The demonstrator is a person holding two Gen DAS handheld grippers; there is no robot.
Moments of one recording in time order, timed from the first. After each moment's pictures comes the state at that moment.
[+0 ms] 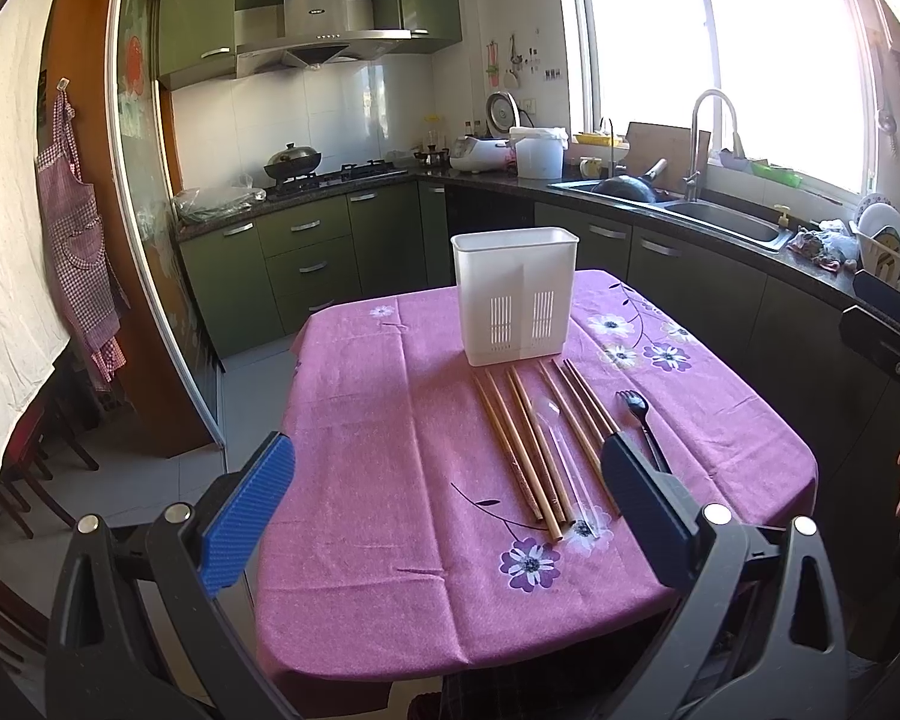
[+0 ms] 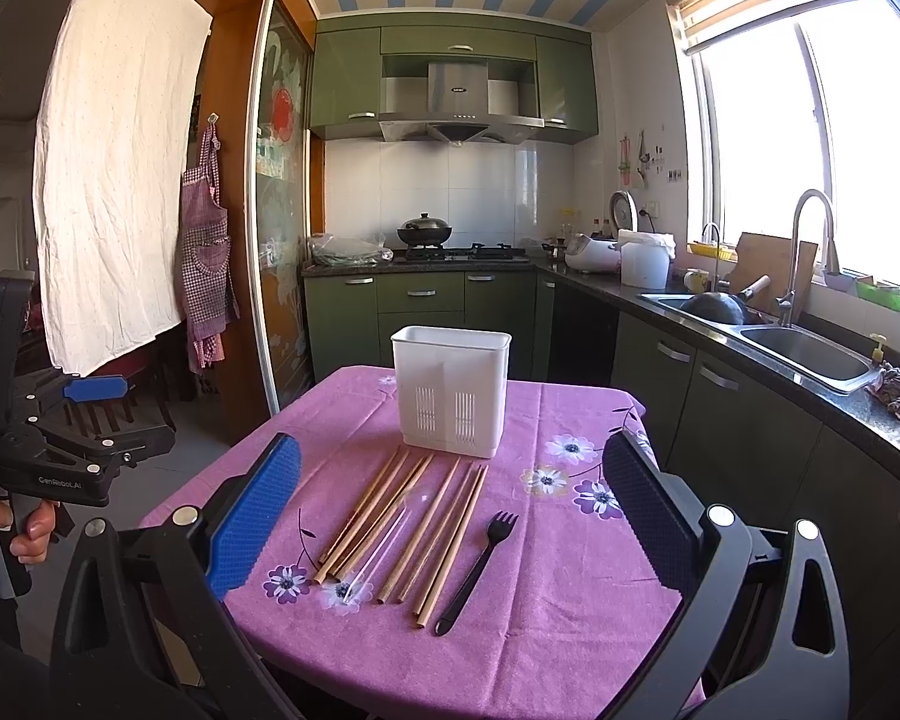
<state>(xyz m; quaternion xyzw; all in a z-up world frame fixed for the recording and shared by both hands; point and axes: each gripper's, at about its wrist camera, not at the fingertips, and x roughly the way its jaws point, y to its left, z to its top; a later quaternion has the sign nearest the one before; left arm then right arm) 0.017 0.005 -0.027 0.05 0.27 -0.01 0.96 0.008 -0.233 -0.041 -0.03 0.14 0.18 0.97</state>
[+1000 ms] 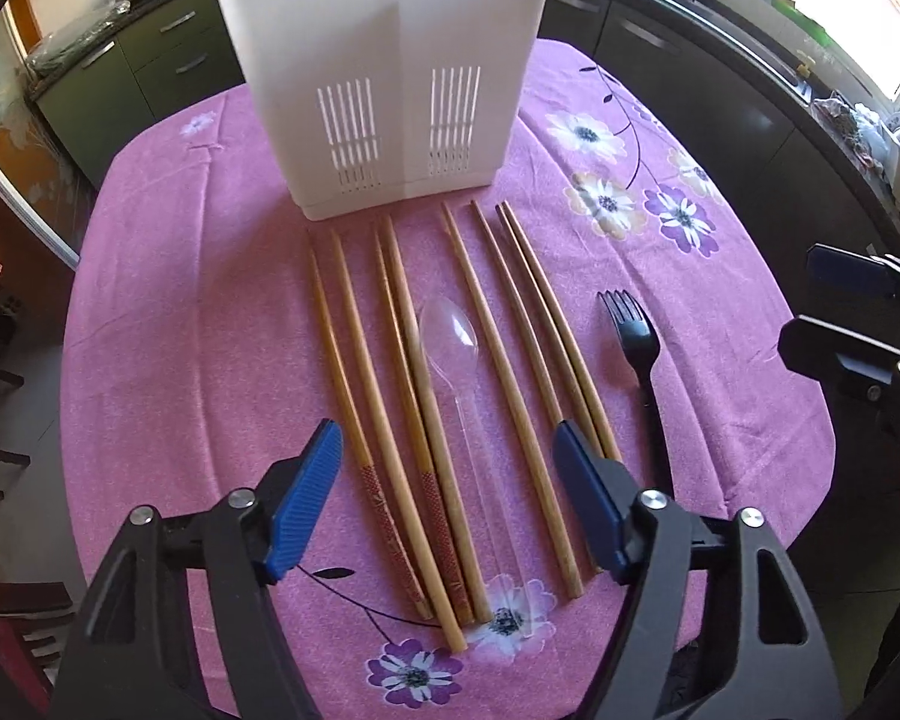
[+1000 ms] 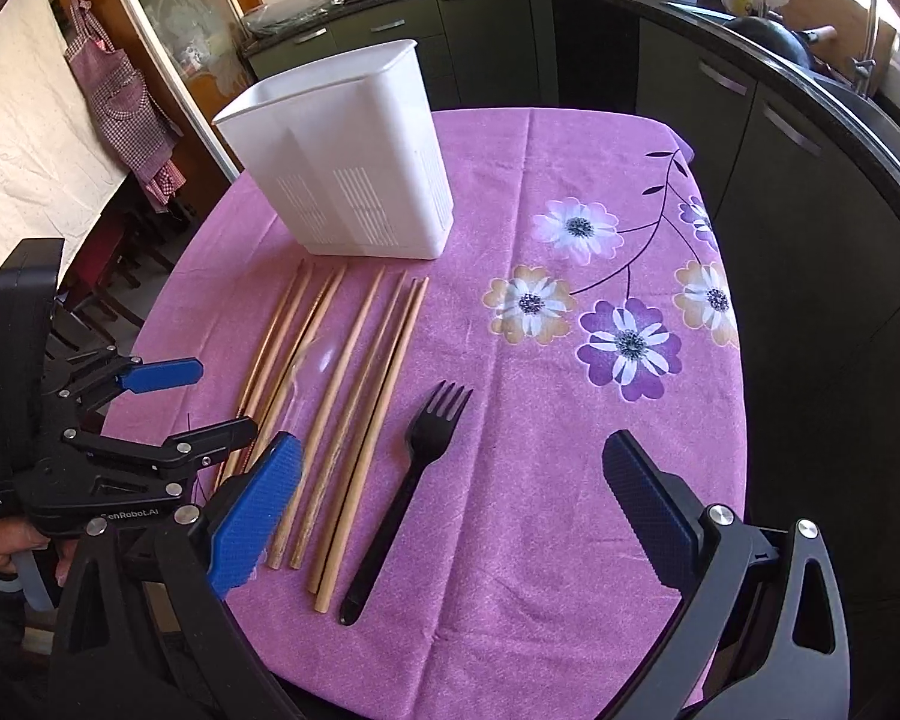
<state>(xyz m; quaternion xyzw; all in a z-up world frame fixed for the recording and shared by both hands) 0.244 -0.079 -0.128 0.04 0.56 -0.09 0.82 0.255 -0.254 -0.123 0.00 0.49 0.18 0.85</state>
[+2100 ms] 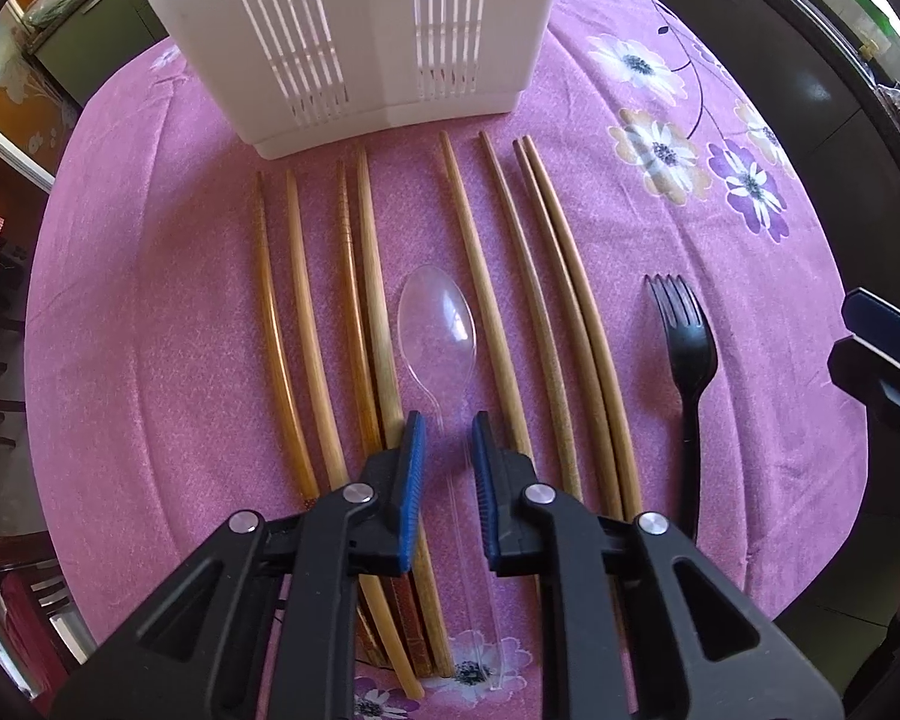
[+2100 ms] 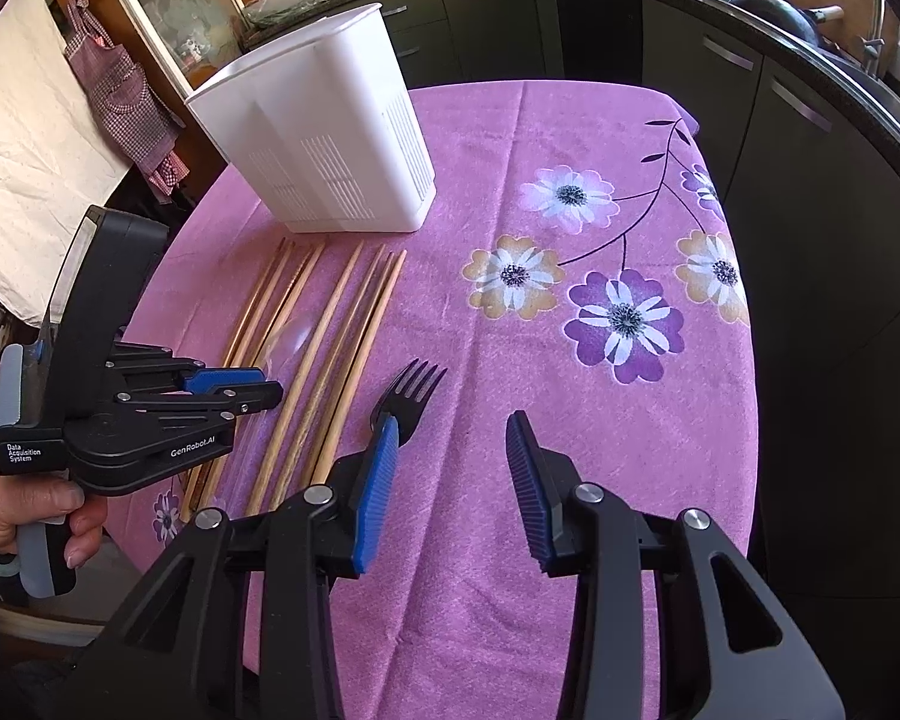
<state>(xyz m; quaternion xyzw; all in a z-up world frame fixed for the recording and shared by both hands) 0.292 -0.108 -0.176 0.04 0.63 -0.05 0.77 0.261 -0.267 -0.144 0.00 0.51 0.20 0.84</state>
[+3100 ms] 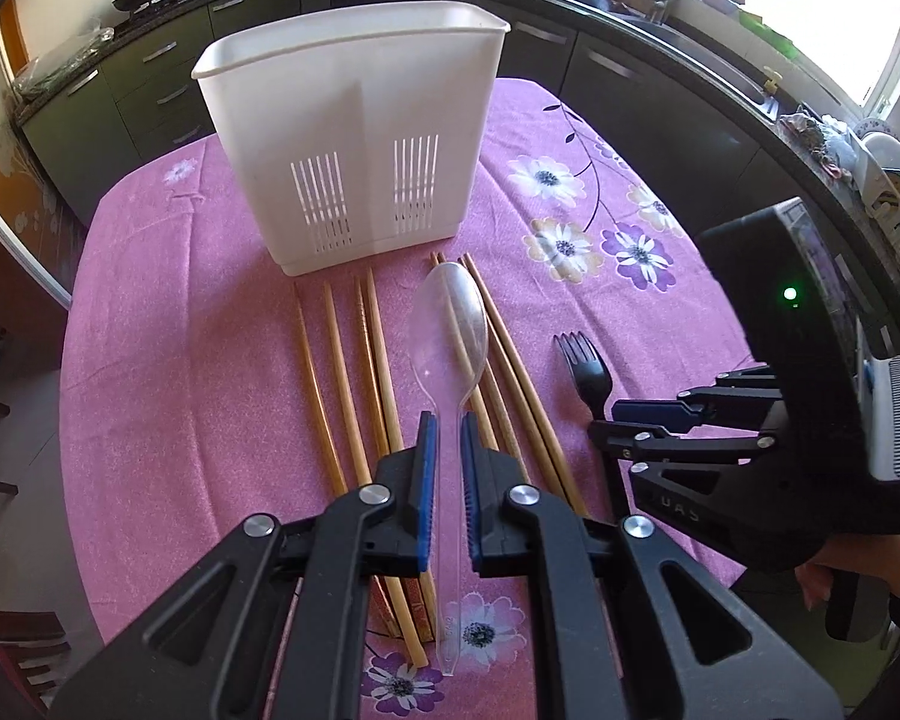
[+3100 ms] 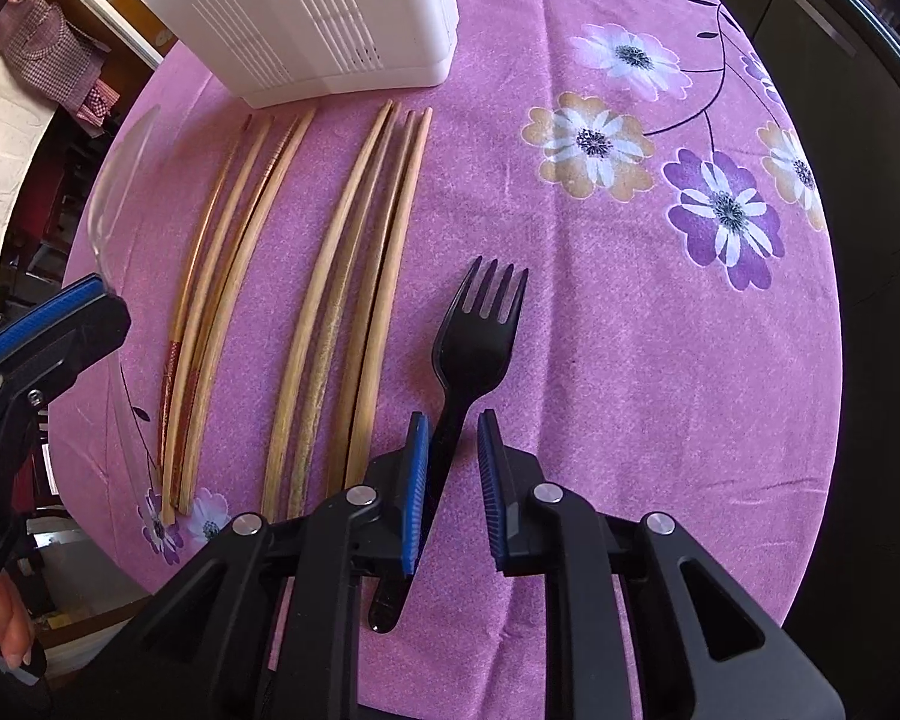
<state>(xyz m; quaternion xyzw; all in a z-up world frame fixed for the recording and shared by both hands) 0.235 -0.077 -0.100 0.03 0.52 -0.13 0.84 0.278 -0.198 -0.196 -0.02 0.64 0.12 0.76</state>
